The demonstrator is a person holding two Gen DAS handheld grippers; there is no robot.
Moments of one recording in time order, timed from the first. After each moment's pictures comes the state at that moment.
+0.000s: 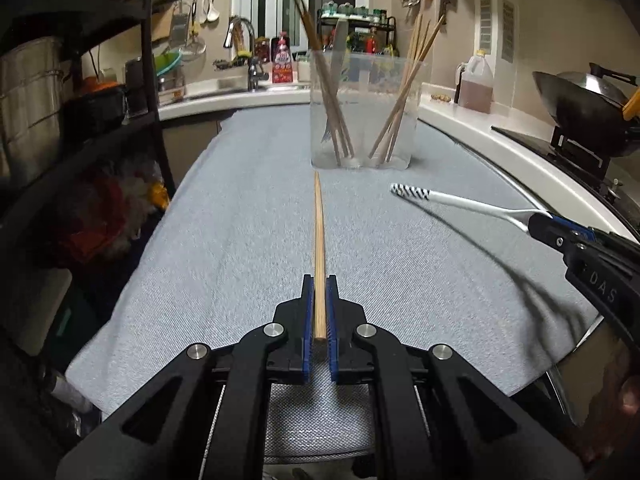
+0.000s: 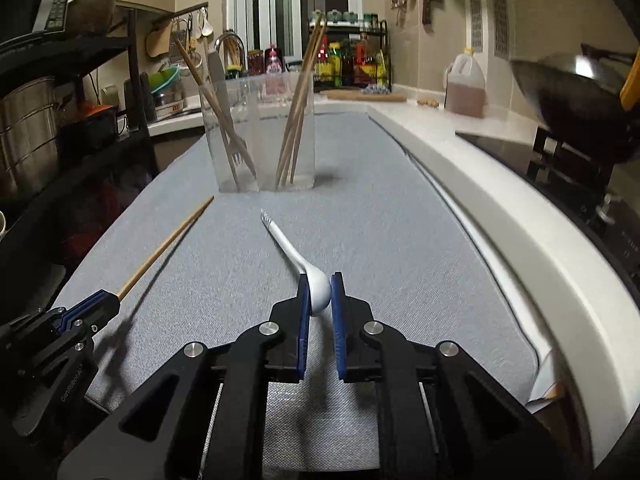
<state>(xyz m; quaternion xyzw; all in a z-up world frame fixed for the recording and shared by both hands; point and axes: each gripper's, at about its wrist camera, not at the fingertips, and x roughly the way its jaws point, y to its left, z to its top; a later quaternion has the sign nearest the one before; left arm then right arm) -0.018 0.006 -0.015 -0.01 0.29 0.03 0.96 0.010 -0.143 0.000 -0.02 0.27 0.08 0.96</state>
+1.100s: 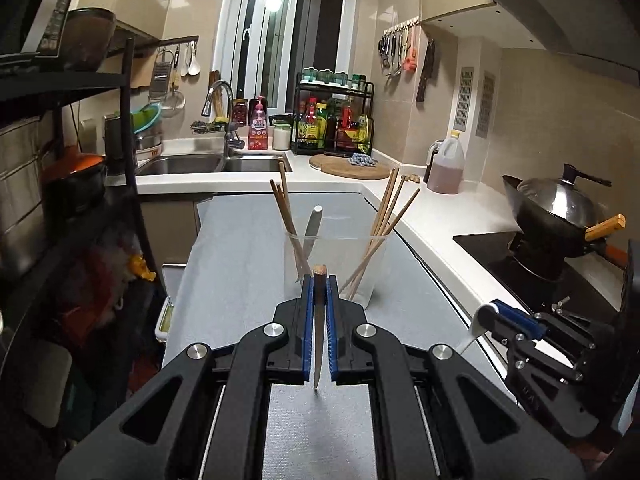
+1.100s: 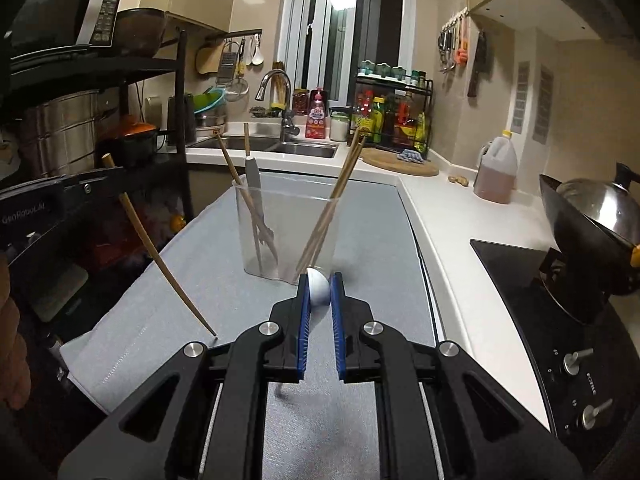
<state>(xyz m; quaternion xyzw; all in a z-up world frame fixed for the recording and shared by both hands) 0.023 0.016 0.150 -0.04 0.23 -0.02 0.97 0.035 -0.138 0.112 -0.09 0.23 0.15 0.96</state>
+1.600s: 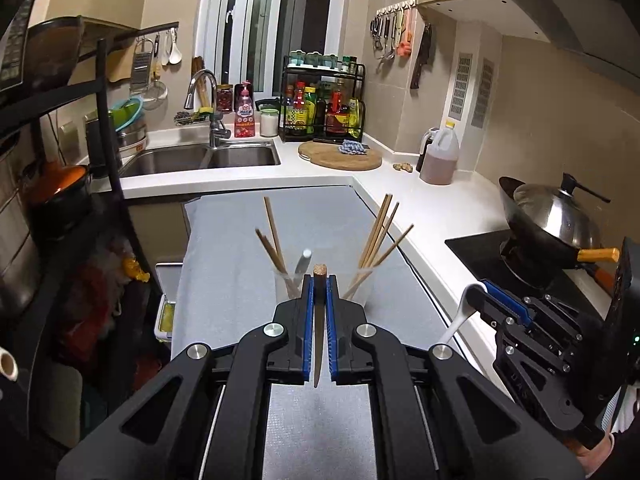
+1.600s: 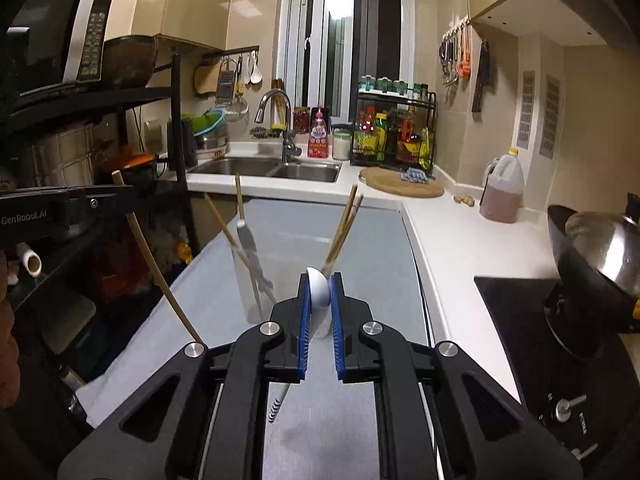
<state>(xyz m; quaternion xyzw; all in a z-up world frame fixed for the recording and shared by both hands) 0.070 0.021 0.215 -0.04 0.28 -0.04 0.96 0.077 -0.136 0.177 -0.06 0.20 0.16 0.96</state>
